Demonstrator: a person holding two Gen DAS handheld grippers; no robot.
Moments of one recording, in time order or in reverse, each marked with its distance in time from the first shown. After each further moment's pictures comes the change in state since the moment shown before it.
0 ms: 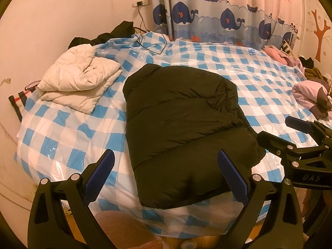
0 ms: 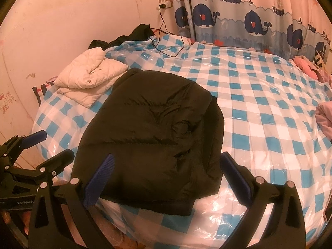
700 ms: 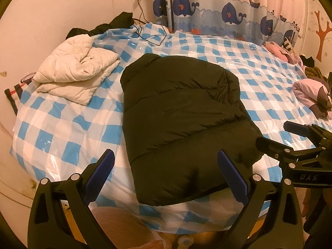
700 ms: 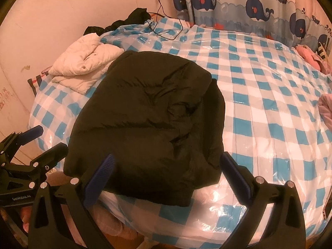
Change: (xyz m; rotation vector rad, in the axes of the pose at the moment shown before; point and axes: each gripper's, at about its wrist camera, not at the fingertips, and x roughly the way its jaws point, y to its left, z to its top) left arm 0.017 0.008 -0.003 -0.020 0.062 -0.026; right arm 0.019 -0.008 -0.010 0.008 0.123 0.000
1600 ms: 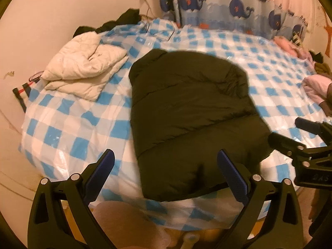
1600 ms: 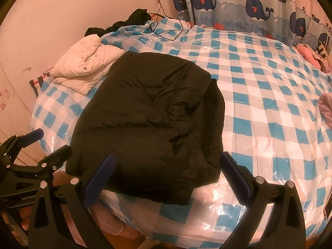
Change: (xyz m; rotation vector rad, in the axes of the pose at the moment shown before) left arm -0.003 -0.008 -0.003 -0.002 -0.003 0.047; right arm -0.004 -0.004 -0.002 0.007 -0.010 0.015
